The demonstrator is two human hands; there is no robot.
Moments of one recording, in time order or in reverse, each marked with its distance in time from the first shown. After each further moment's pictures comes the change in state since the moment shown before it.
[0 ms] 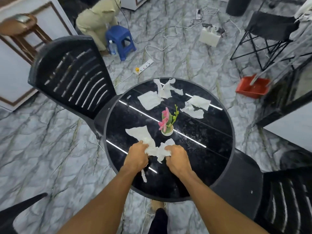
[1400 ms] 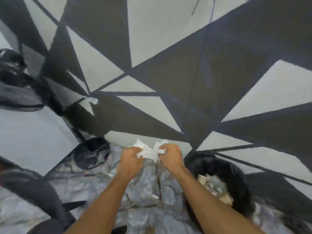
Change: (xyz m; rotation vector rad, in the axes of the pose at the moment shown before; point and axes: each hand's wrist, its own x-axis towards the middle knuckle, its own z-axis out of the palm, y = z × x) left_hand -0.472 0.574 0.420 0.090 -0.576 1.567; right_hand -0.713 0.397 -0.211 0.472 1.272 1.251
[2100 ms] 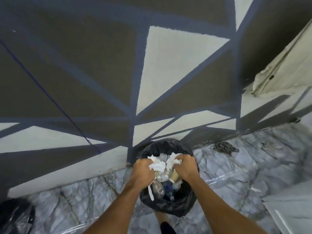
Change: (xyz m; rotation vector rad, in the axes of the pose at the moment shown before) left_hand 0.069 0.203 0.283 0.007 -0.834 0.275; right_hand -0.010 0.284 -0.156 0.124 0.287 0.835
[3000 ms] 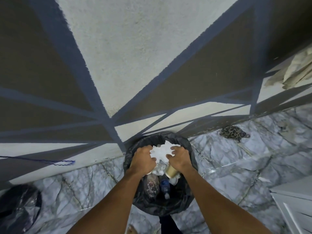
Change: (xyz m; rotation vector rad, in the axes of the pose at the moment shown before) left_hand 0.137 0.056 0.062 0.094 -0.074 -0.162; right_hand 0.168 0.049 0.011 0.141 -0.191 0.133
